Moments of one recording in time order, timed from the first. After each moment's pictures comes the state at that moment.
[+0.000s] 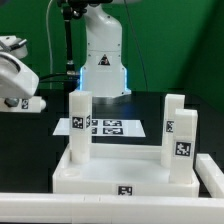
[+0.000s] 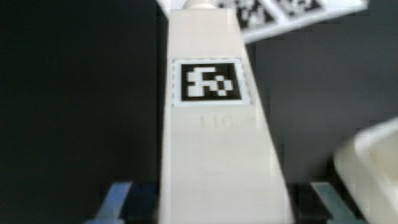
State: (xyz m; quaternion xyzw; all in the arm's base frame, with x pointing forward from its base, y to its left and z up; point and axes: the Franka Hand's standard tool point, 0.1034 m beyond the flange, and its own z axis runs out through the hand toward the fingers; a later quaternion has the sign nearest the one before) arm 0.507 -0.208 0.098 -0.91 0.20 0.33 0.13
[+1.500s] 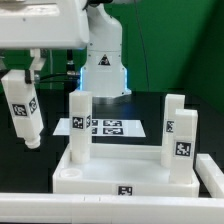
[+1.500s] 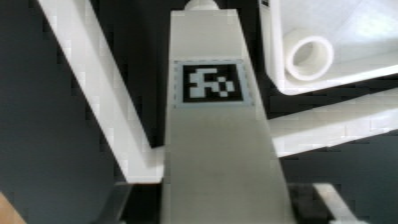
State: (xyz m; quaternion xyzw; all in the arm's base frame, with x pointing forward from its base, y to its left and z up) arm 0.589 -0.154 0.156 -0.99 0.14 -0.09 0.01
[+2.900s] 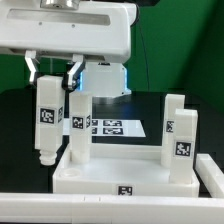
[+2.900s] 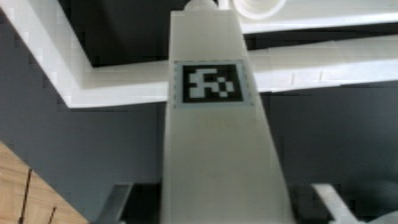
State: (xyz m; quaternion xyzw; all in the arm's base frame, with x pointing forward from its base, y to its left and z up) arm 0.613 -0.107 0.161 -0.97 0.09 -0.24 -0.04
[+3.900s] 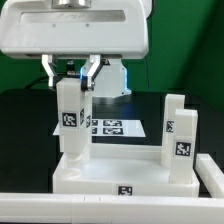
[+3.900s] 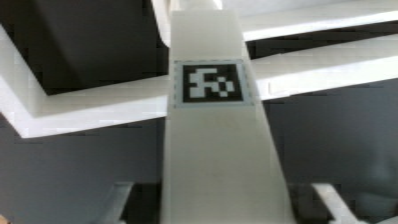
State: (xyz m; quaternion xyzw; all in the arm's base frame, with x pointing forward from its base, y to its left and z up) arm 0.618 -0.082 0.154 -0.97 0.11 -0.19 0.00
